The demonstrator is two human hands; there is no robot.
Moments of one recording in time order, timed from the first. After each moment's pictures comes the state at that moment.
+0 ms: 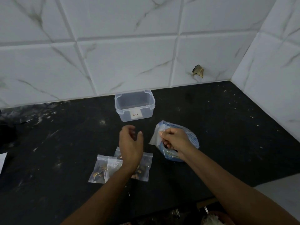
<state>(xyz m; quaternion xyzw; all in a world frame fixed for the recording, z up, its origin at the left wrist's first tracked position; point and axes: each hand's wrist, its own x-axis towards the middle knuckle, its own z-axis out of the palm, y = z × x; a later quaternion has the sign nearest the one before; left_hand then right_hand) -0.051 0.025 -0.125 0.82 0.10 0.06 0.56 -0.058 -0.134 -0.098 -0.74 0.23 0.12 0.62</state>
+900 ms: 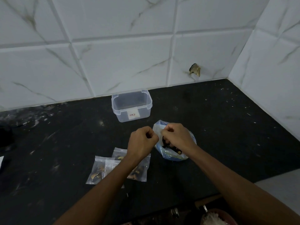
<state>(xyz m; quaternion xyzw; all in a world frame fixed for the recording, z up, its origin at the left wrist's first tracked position) -0.043 0.005 -0.101 0.87 -0.12 -0.07 0.47 -0.060 -0.147 -0.085 -0.88 0.12 0.04 0.46</state>
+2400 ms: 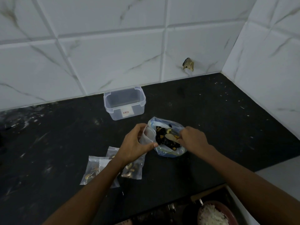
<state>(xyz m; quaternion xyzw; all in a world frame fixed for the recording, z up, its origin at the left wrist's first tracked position) -0.038 0.022 -0.128 0.83 -0.20 -0.13 0.51 -0.071 -0.218 -0.130 -0.99 0.06 0.09 0.03</state>
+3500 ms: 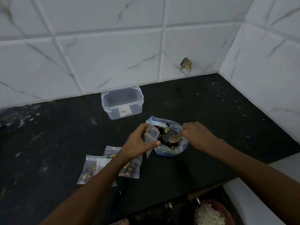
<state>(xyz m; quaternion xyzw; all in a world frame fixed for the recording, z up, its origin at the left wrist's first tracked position) -0.033 0.007 -0.136 0.79 -0.20 -0.20 0.54 -0.078 -0.236 -0.095 -0.97 -0.14 0.10 -0.17</state>
